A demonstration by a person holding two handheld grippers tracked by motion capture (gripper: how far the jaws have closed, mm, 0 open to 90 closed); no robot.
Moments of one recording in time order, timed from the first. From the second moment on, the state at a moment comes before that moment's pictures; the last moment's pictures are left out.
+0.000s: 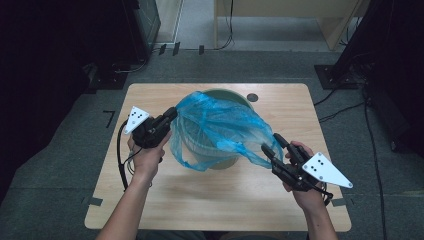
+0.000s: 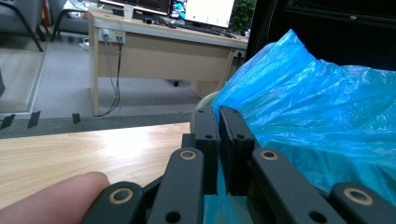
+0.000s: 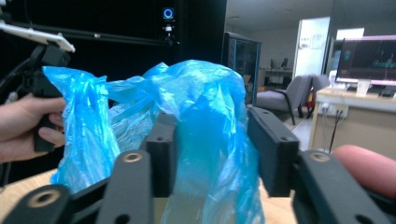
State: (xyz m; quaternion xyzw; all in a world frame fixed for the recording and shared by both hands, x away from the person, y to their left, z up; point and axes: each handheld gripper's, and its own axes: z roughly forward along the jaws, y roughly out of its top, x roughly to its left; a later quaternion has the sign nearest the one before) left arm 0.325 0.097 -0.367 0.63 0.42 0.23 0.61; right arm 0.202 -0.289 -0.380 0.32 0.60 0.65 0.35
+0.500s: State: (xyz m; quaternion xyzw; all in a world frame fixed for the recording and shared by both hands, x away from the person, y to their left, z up) left arm 0.372 0.106 -0.388 0.63 0.48 0.18 0.58; right arm 0.299 -0.278 -0.407 0.50 0.59 0.59 0.25
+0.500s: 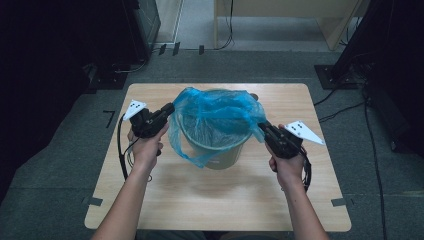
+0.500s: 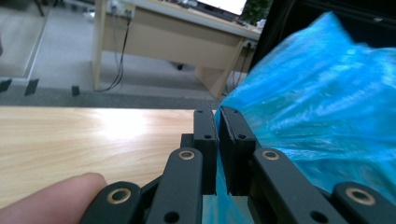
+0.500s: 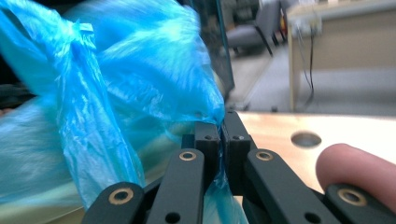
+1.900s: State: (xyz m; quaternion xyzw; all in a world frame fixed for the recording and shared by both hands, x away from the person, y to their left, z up) left arm 0.278 0.134 -0.404 0.58 0.48 0.17 0.64; right arm 0.229 -0.275 -0.446 0.48 0.63 0.56 0.24
